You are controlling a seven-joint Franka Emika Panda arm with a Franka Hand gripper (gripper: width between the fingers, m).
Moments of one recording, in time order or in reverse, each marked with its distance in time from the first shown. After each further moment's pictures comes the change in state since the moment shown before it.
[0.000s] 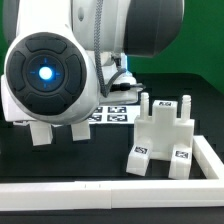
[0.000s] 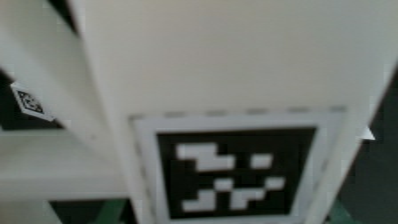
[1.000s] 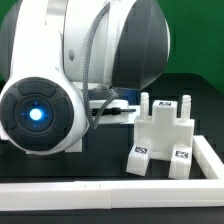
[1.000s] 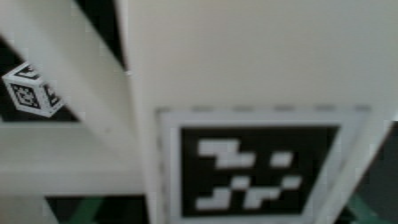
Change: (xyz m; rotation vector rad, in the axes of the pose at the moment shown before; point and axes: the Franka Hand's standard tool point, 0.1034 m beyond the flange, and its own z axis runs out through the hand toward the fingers) arm 0.022 0.014 0.023 0.008 -0.032 0.047
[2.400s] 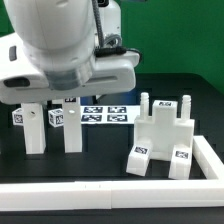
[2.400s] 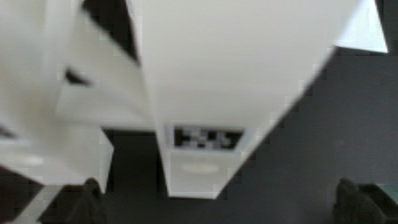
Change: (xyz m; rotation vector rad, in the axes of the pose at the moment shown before) arm -0.026 -0.003 -0.054 -0.028 0.415 -0.088
